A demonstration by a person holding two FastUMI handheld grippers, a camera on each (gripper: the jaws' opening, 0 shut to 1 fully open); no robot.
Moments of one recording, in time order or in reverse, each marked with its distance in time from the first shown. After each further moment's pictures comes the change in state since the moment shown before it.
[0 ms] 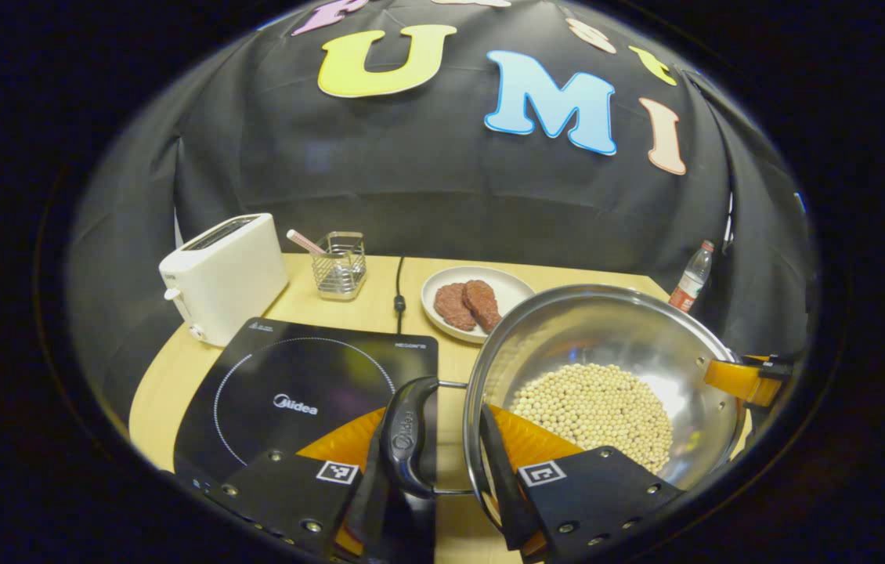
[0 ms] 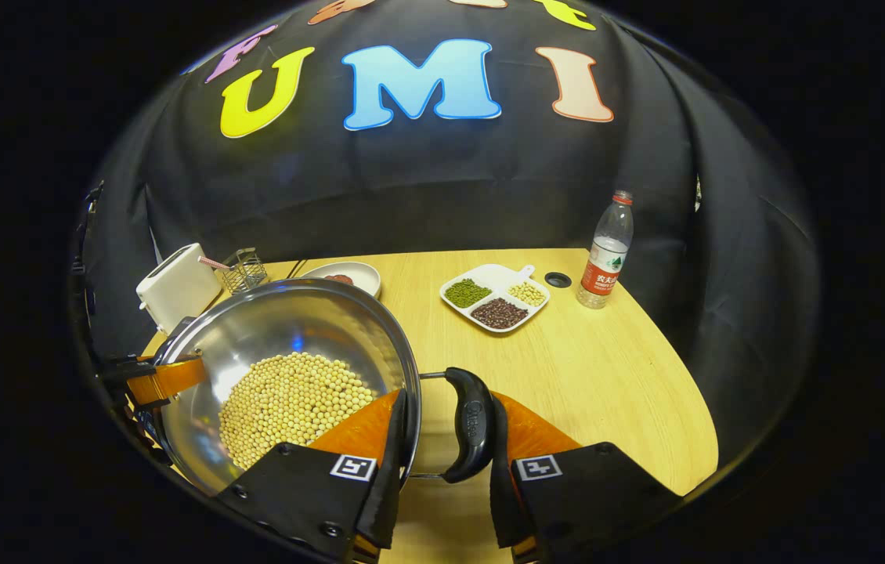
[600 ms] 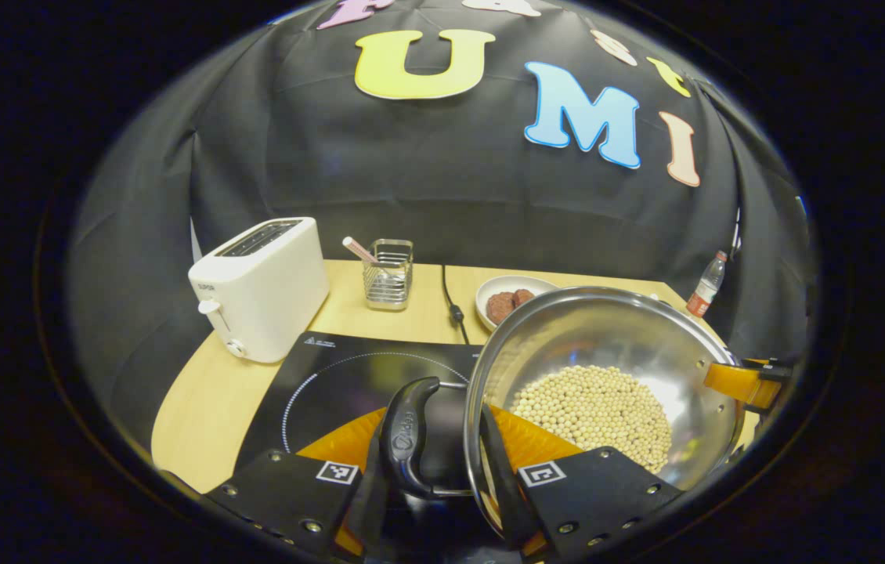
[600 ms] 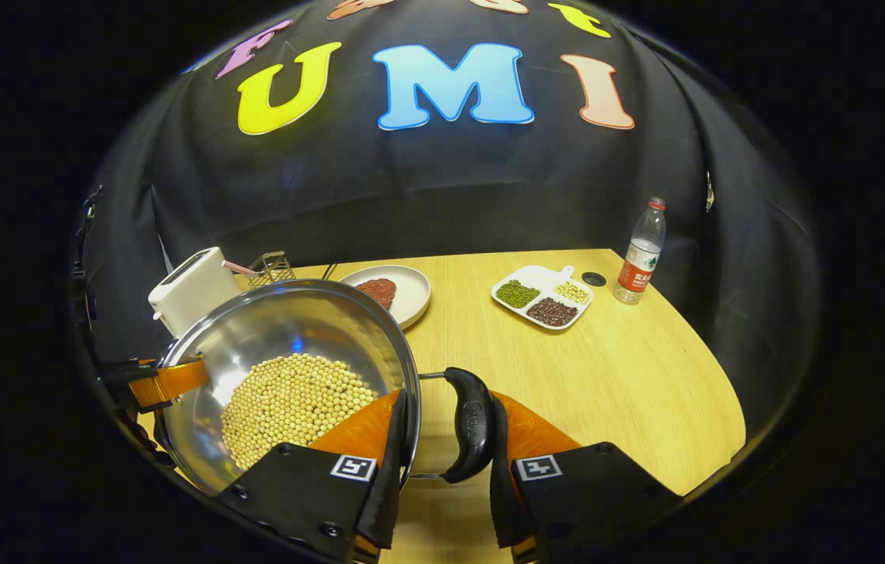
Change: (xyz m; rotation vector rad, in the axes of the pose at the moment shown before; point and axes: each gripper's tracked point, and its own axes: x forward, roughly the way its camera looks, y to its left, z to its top) left arm -0.005 0.094 0.012 0.001 -0.016 0.015; right arm 0.002 0.090 -0.002 0.017 -0.003 0.013
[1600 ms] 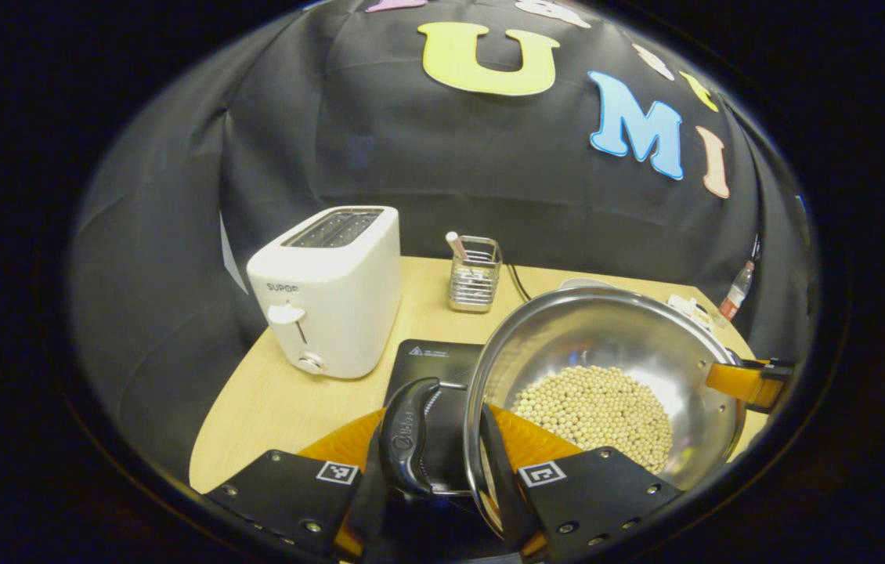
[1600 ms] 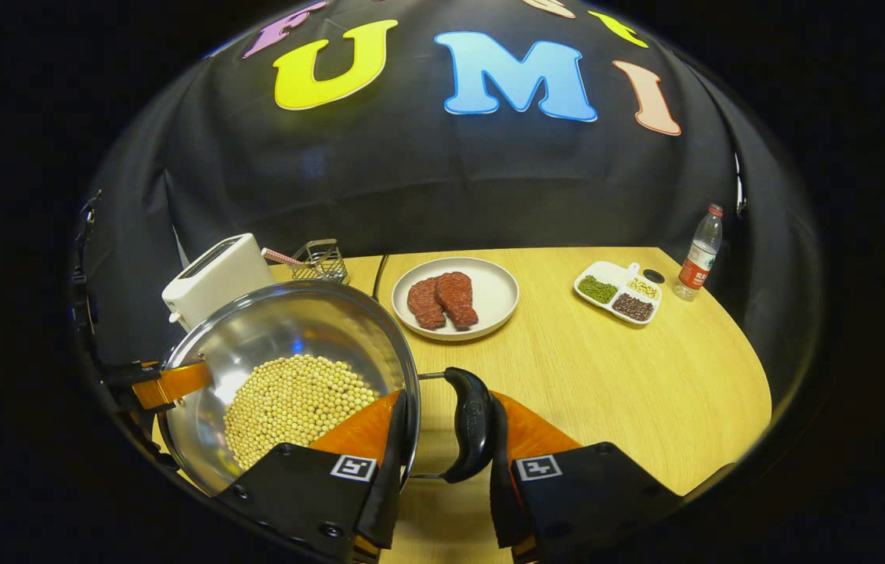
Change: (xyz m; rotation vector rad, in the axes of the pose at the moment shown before) left arm 0.023 0.144 -0.002 -0.021 0.020 0.035; right arm 0.034 0.132 -0.006 -0.018 0.033 0.038
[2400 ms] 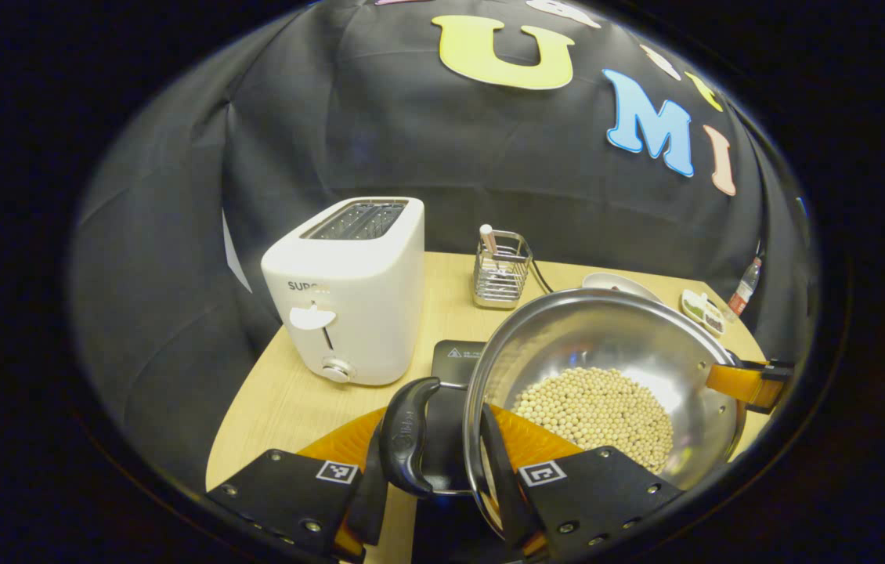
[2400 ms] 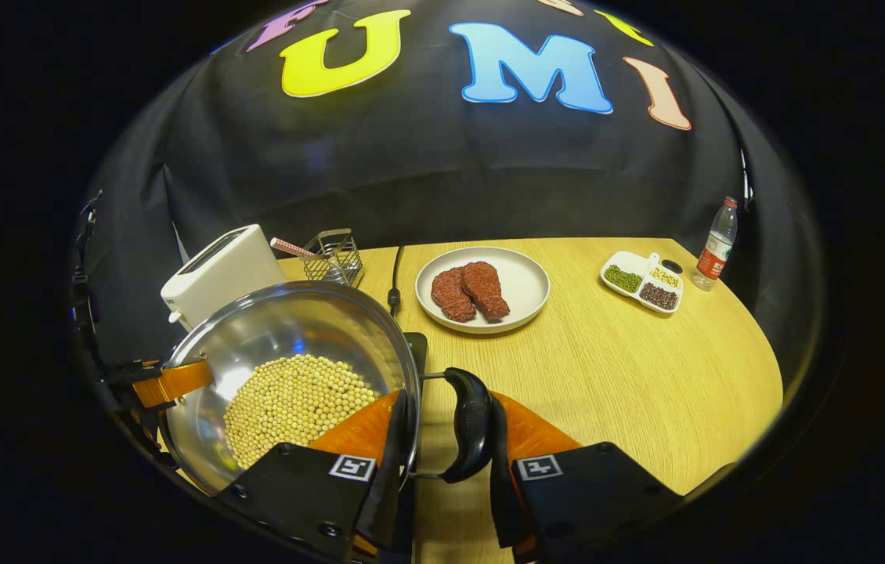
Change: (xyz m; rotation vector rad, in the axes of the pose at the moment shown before) left arm 0.023 0.041 -0.002 0.010 0.011 -0.008; right arm 0.019 0.033 -0.007 0.014 0.020 0.006
